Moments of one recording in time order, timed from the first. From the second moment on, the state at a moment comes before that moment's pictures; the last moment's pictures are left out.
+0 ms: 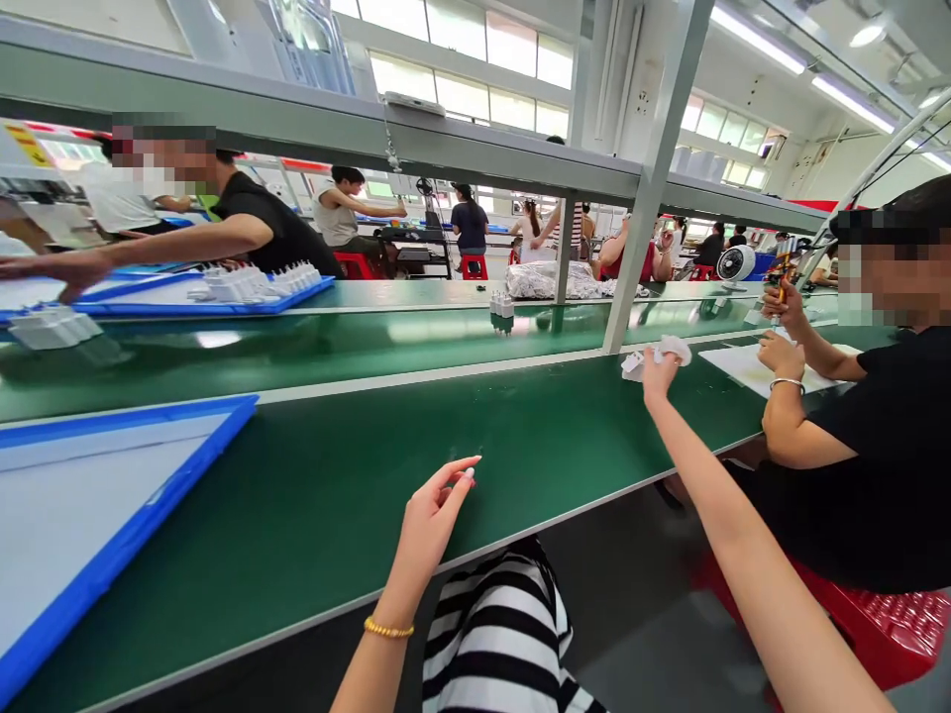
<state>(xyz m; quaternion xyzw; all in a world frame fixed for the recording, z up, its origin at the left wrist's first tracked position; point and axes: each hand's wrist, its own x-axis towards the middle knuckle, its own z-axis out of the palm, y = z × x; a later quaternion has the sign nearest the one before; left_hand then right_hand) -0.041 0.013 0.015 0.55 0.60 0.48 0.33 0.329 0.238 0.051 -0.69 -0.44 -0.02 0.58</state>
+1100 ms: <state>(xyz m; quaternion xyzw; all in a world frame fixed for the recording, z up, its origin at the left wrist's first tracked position) -0.033 0.014 0.015 0.58 0.59 0.47 0.30 0.215 0.224 0.030 -0.54 -0.66 0.27 0.45</state>
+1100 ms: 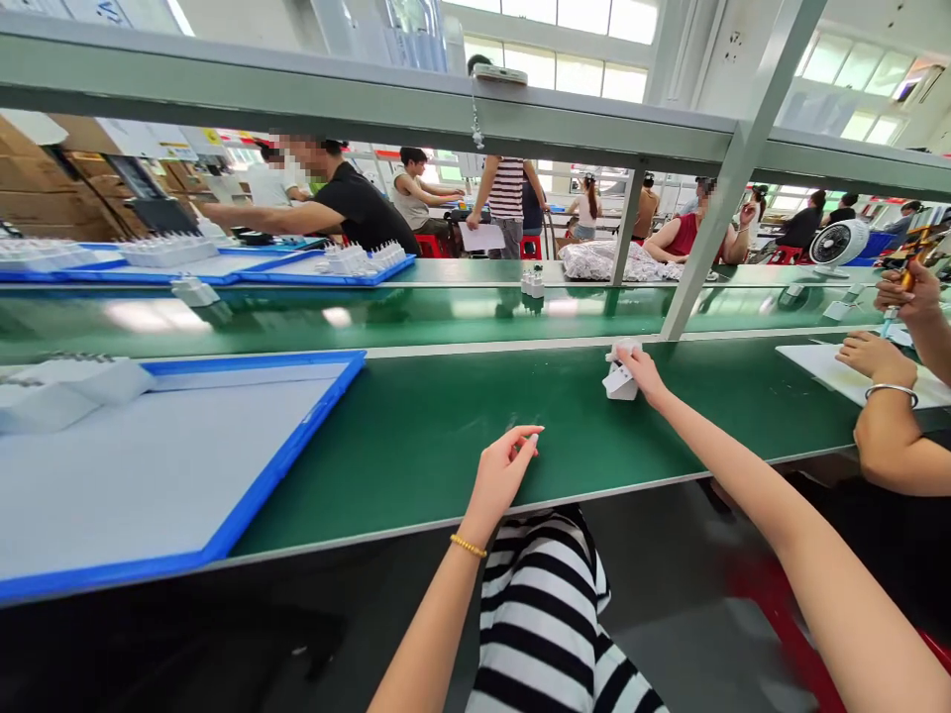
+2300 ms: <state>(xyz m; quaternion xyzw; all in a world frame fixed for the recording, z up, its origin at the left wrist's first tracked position) -0.026 0.010 0.019 0.68 0.56 0.39 0.28 0.150 0.034 0.041 -0.61 -0.73 -0.09 0.29</state>
